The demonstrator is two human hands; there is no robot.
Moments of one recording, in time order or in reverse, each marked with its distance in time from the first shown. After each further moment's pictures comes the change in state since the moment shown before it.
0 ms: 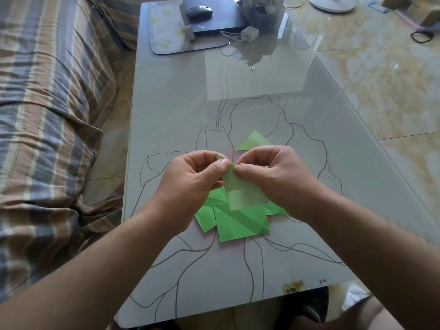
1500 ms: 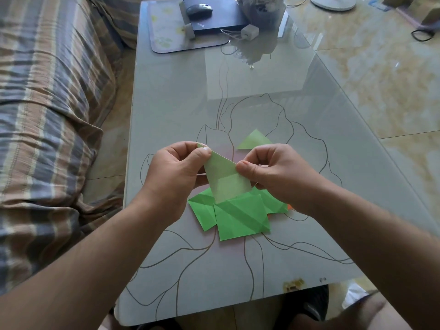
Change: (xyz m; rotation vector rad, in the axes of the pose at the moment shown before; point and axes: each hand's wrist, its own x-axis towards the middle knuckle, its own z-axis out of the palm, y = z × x) left_hand 0.008 0.009 -0.012 -0.116 0.126 -0.006; right_hand 0.006 0.002 -0.009 -0.090 -0.056 0.029
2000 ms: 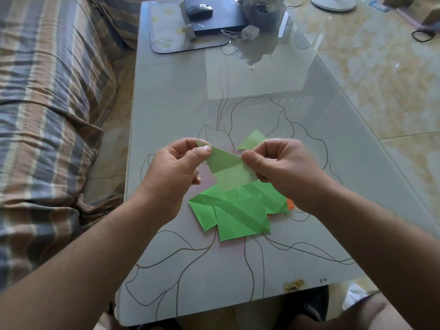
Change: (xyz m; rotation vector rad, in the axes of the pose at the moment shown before) left_hand 0.005 0.001 -0.005 0.097 -0.014 -0.011; right_hand -0.002 -0.004 -0.004 0.007 0.109 -0.063
